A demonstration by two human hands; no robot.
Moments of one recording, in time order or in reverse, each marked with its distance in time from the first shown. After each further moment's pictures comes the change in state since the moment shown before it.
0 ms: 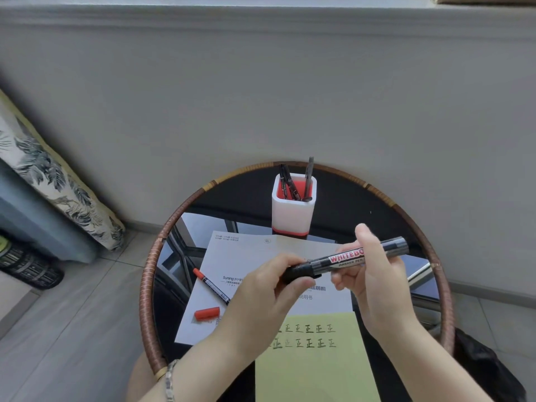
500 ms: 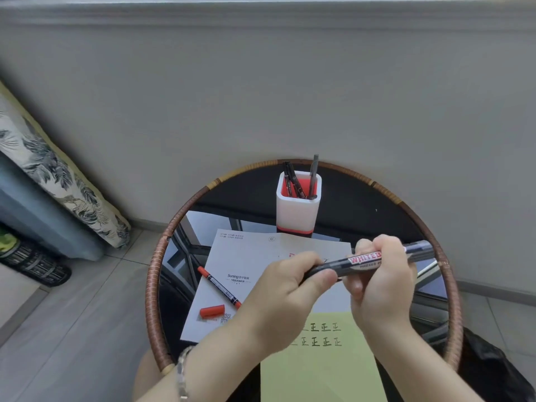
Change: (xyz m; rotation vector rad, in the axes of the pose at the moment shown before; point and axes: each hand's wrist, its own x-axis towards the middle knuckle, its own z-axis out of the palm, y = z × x) left_hand 0.008 0.017 0.004 -0.194 -0.085 -0.044; right_hand -0.004 0.005 0.015 0.225 0.157 -0.108
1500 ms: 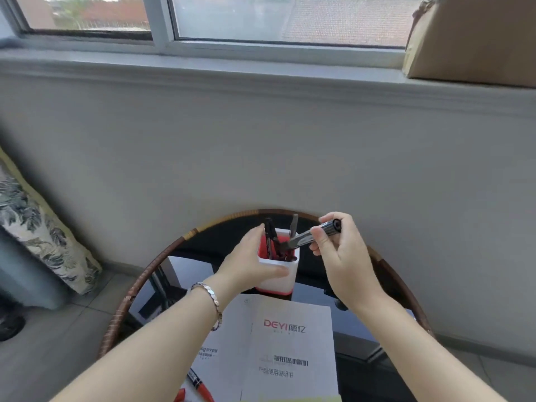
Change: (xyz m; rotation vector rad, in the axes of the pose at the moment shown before) left_hand 0.157 -0.061 -0.043 0.351 0.104 -0.139; right_hand 0.118 -0.017 0.017 -0.816 -0.419 -0.477
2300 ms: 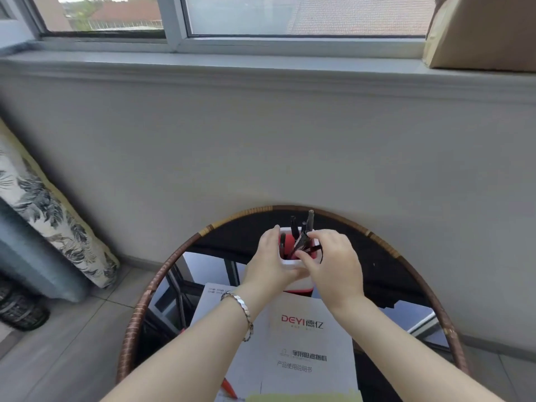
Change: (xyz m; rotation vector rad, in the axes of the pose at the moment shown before) left_hand -0.018 0.008 0.015 -0.003 0.084 -0.097; right_hand -0.006 0.033 0.048 -0.541 0.079 -0.055
